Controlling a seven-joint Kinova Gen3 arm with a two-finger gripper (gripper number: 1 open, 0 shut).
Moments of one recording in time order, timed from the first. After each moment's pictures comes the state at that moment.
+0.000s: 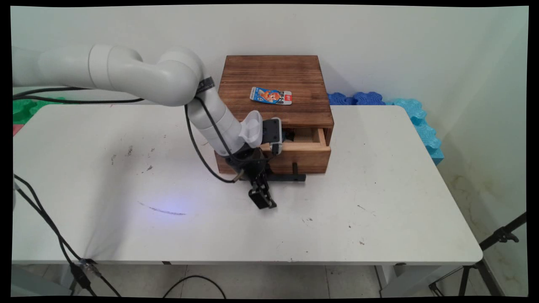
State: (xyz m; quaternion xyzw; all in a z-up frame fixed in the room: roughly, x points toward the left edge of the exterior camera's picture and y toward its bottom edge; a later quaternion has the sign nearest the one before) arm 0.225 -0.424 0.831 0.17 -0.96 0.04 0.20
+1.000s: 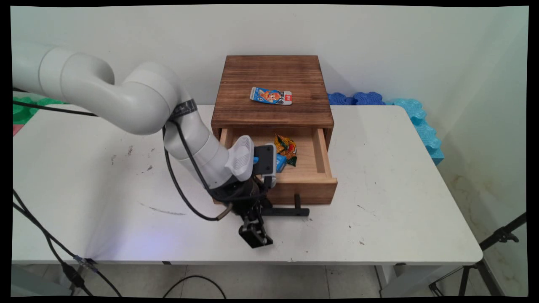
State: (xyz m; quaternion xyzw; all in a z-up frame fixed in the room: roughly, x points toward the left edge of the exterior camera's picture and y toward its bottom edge) arm 0.208 -0.336 0.848 0.17 -0.96 0.02 0.21
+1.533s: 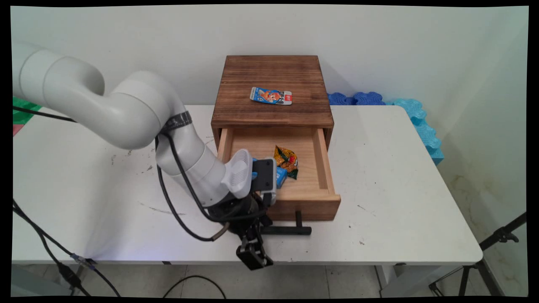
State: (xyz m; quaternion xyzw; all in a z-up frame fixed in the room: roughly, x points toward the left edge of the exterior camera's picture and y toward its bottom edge) arm 0.197 -0.303 0.852 0.18 -0.96 0.00 0.22
